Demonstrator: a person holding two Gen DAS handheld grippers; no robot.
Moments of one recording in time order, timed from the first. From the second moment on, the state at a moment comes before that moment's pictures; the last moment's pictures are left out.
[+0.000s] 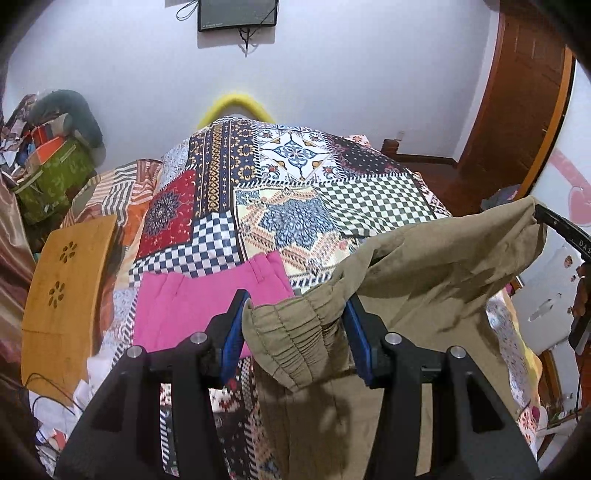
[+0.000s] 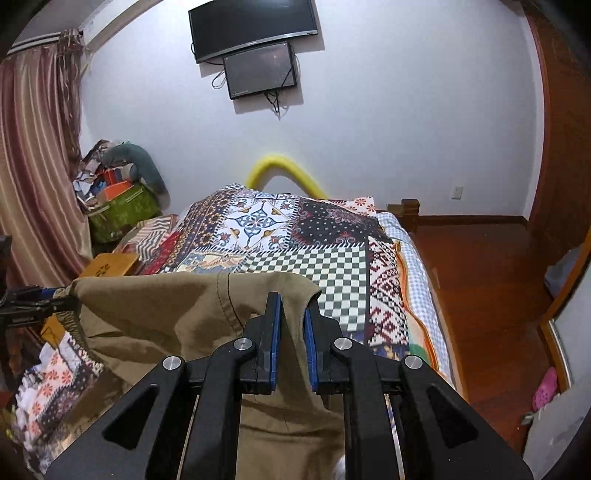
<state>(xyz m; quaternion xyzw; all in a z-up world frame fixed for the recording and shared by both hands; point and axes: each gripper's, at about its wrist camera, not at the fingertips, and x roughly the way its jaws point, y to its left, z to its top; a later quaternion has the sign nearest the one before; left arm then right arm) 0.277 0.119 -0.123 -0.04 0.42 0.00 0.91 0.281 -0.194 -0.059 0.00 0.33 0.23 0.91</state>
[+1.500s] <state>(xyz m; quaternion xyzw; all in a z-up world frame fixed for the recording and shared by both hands) 0.134 0.101 -0.221 -0.06 0.50 -0.05 0.86 0.096 -0.235 -0.177 0.01 0.49 0.20 0.85</state>
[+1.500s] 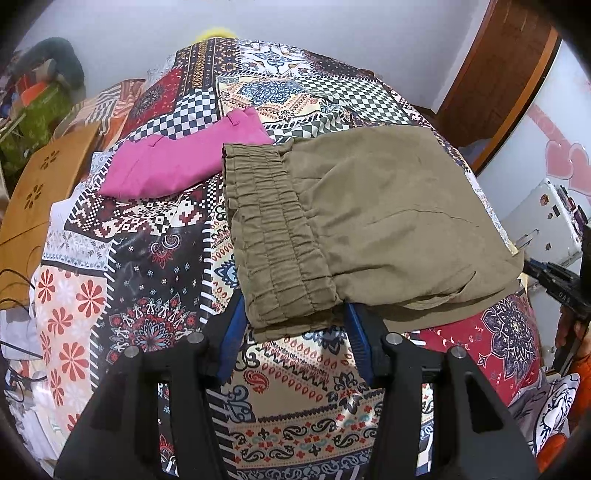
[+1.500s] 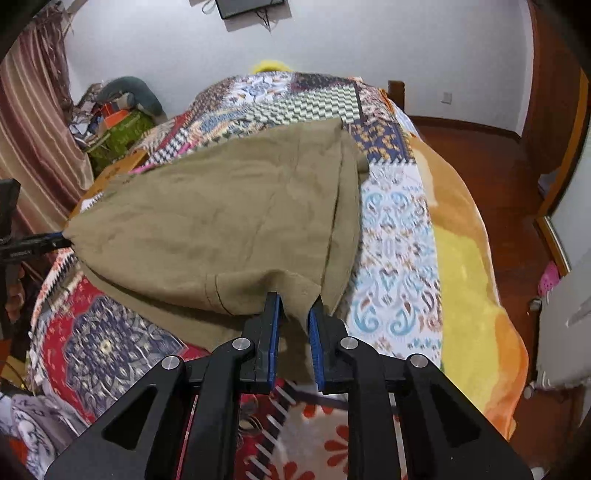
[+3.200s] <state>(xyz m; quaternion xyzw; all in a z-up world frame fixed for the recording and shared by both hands) 0.148 0.081 -0.210 -0.04 0.47 -0.02 0.88 0.086 -0.237 -0.162 0.01 0.46 0.17 0.87</state>
